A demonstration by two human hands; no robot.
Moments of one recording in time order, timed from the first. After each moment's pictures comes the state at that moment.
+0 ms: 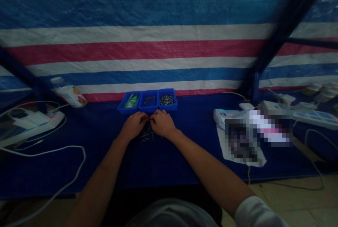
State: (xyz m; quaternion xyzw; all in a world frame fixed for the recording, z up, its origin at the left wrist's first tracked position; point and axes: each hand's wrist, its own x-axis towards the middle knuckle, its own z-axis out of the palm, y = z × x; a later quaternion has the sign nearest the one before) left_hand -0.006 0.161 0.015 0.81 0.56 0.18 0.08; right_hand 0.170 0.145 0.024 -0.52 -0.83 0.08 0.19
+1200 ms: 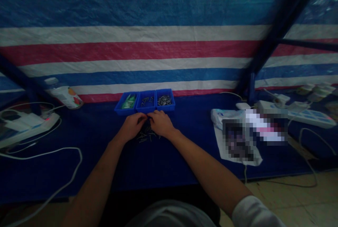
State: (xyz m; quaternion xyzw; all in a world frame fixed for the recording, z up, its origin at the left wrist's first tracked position) left_hand 0.001 0.152 0.024 0.80 0.52 0.26 0.15; right_hand 0.173 0.150 0.021 -0.51 -0.83 0.11 0.20
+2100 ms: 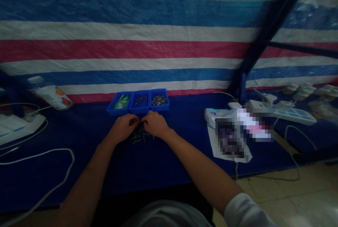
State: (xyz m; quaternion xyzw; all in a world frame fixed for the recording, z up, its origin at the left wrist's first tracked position) left_hand -0.007 0.153 0.024 0.81 0.53 0.22 0.11; right_hand 0.176 0.146 0.028 -0.51 -0.84 0.11 0.15
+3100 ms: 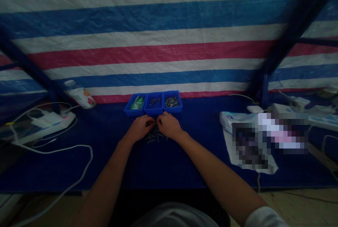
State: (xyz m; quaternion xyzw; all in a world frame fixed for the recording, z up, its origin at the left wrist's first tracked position) left_hand -0.005 0.156 0.020 0.83 0.52 0.18 0.12; right_hand 0.172 0.150 0.020 -0.53 -0.82 0.10 0.19
